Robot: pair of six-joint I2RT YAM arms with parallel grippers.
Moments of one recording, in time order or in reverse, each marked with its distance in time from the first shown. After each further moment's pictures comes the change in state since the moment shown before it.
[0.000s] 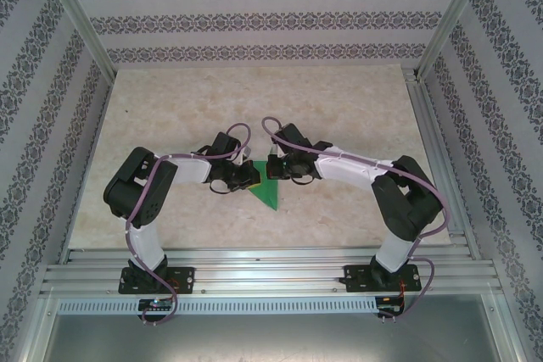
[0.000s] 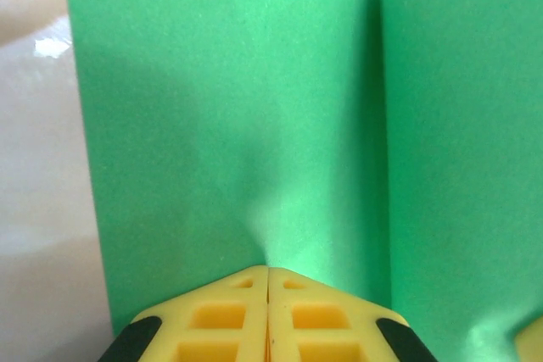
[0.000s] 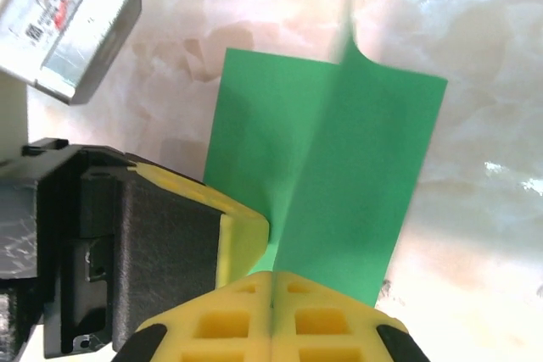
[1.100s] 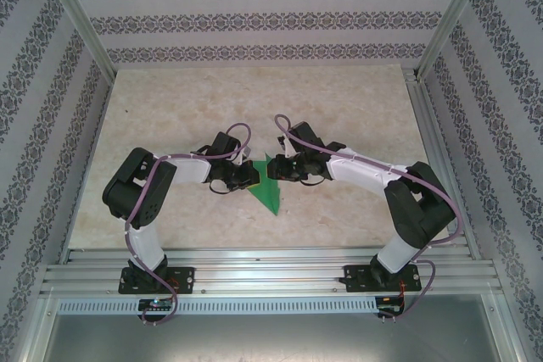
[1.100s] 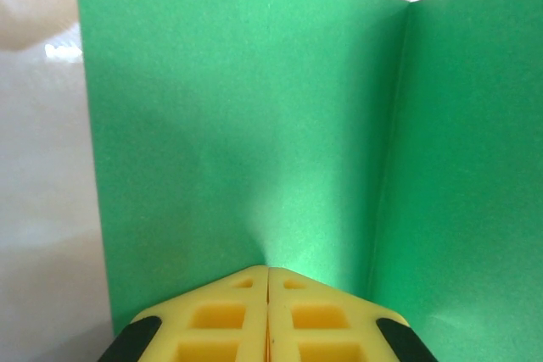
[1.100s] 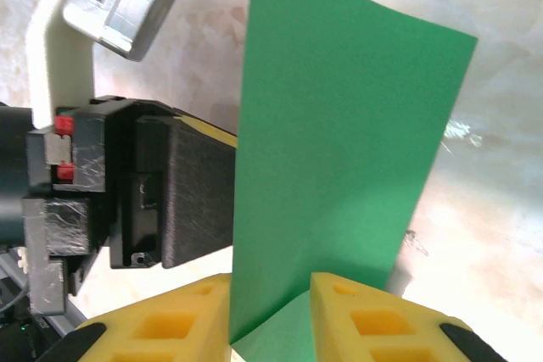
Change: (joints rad) left arm -0.001 -0.009 0.002 -0.019 -0.019 0.023; right arm -0.050 -0.090 -0.073 -0.004 -0.161 0.005
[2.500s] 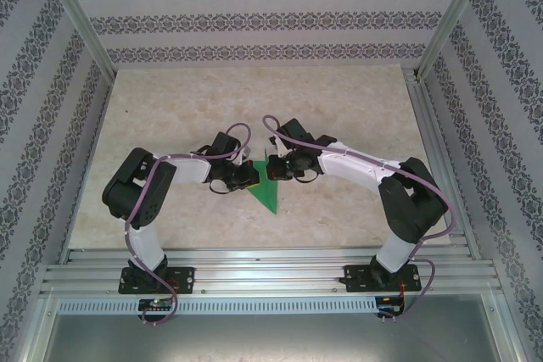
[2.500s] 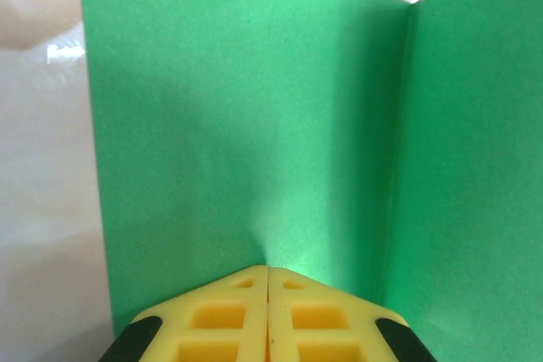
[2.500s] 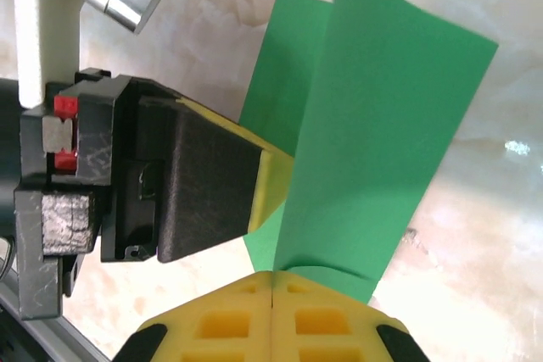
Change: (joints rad) left arm 0.000 -0.003 0.000 -0.004 -0.004 0.002; right arm 0.030 0.066 0.124 -0.140 0.043 -0.111
